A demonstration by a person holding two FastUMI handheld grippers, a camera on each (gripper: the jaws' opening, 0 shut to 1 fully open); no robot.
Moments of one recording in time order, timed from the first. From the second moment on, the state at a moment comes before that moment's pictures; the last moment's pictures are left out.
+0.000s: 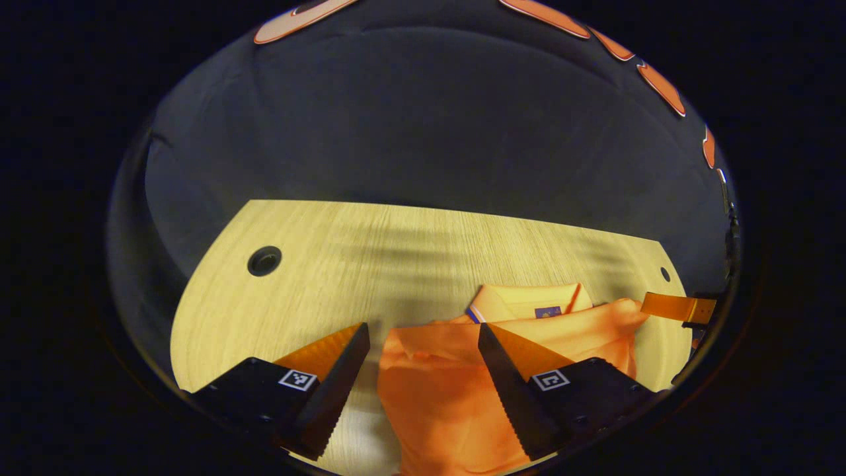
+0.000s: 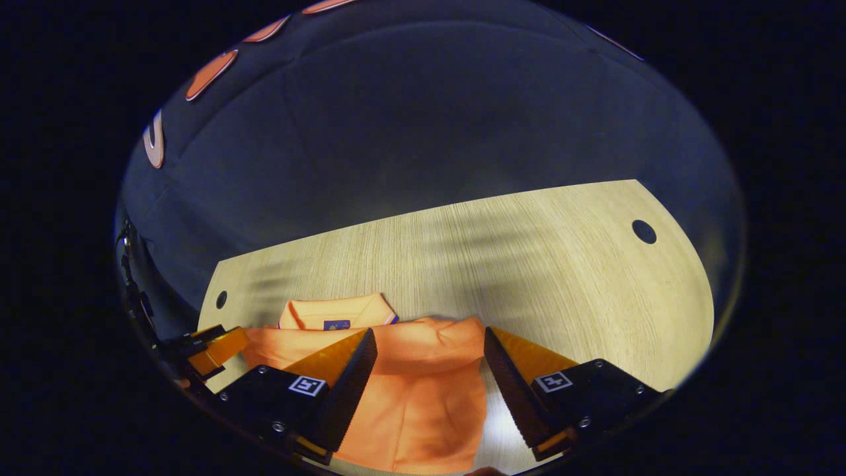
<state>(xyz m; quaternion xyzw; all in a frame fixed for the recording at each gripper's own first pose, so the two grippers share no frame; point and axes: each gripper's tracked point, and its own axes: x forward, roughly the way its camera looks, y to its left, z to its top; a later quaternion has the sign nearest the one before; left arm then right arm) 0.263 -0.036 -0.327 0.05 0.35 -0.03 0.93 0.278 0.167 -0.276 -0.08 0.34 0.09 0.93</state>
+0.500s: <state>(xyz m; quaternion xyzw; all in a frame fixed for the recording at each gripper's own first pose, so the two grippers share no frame) 0.233 -0.057 -0.167 0.04 0.15 -0.04 0.99 0.225 0.192 -0.156 -0.11 0.19 0.13 0.97</state>
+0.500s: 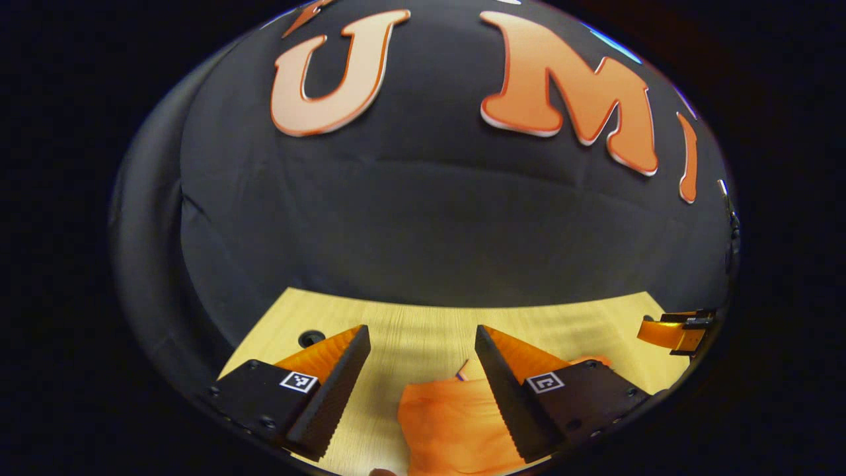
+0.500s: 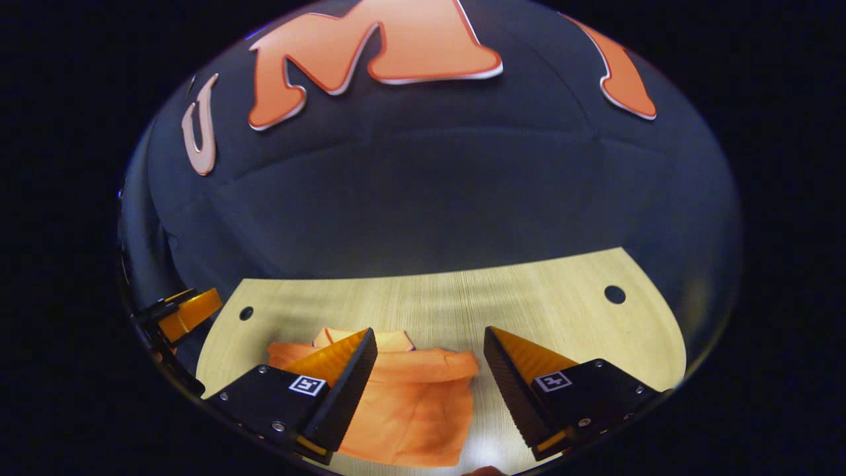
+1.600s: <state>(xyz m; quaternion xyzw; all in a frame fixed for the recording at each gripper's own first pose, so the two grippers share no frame) 0.027 -0.058 -0.040 -0.03 -0.01 -0.01 1.00 0.012 0.139 -0.050 -0.04 -0.02 0.16 0.99</state>
